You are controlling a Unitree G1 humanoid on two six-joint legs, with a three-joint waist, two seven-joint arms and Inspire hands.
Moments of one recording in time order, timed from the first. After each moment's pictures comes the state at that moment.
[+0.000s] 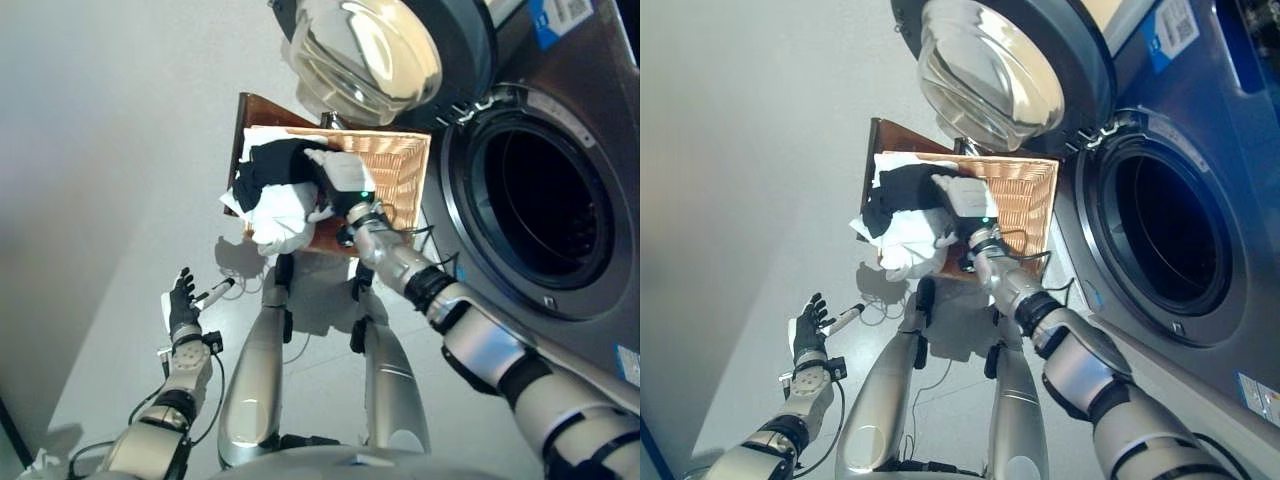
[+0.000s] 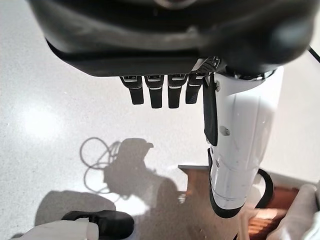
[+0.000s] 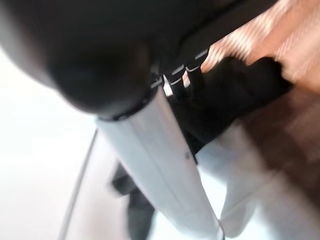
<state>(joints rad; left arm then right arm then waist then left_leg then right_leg) -0.28 0.25 -0.17 1.11 -0.37 -0.39 0.41 -0.92 -0.18 0.77 0.93 -0.26 -0.07 -0.43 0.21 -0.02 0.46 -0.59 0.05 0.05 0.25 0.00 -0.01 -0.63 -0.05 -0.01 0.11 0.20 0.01</state>
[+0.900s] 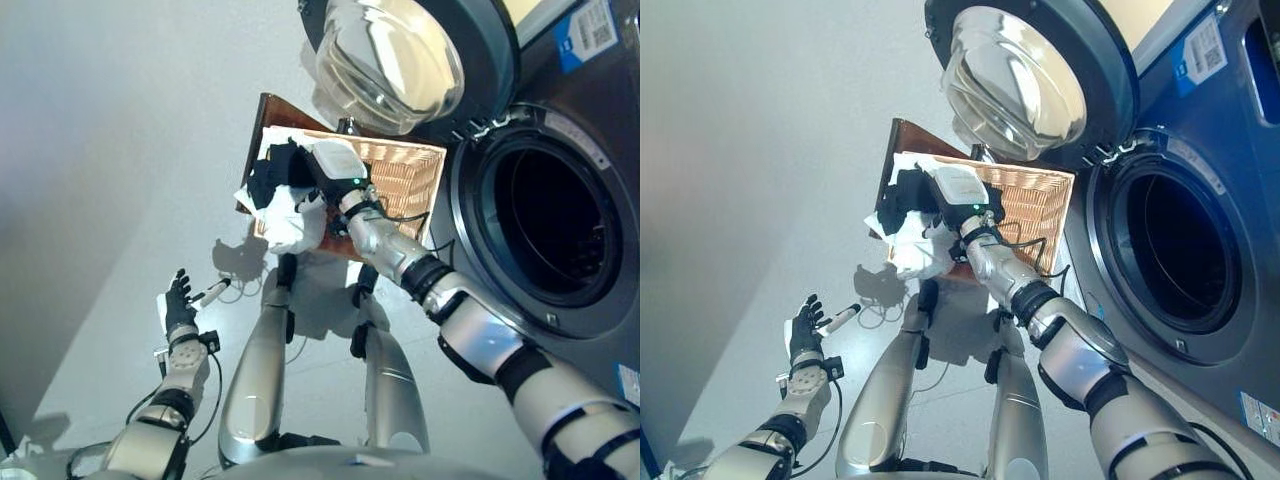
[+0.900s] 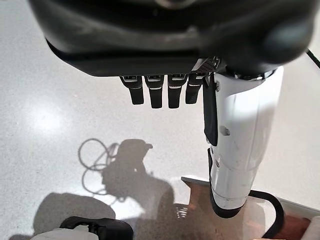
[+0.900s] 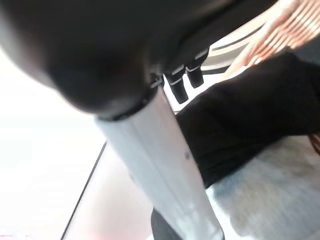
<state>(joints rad) -0.28 0.26 -0.15 1.11 -0.38 -0.38 0.41 -1.01 -0.22 0.79 0.96 -0.47 -0.04 -0.44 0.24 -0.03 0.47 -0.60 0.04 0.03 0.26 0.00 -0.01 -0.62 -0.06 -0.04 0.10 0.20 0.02</state>
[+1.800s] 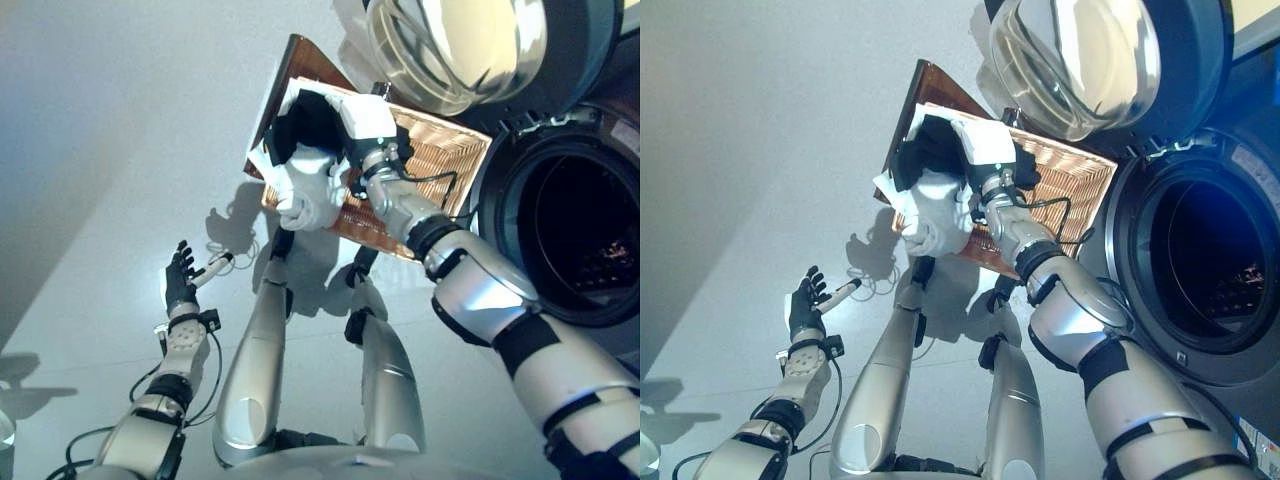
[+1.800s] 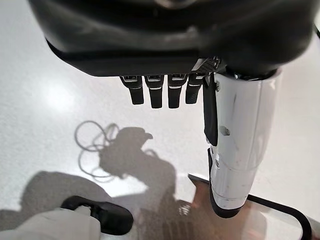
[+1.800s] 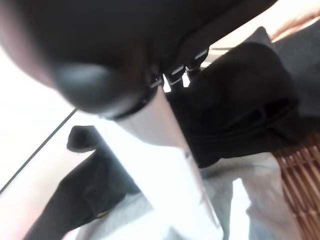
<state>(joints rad) -0.31 0.29 -0.16 0.95 -0.41 -0.38 0.39 -1.26 -0.21 0.82 1.27 -0.48 0.00 -0.46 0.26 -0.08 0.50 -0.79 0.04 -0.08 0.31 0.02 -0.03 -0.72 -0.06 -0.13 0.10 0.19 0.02</state>
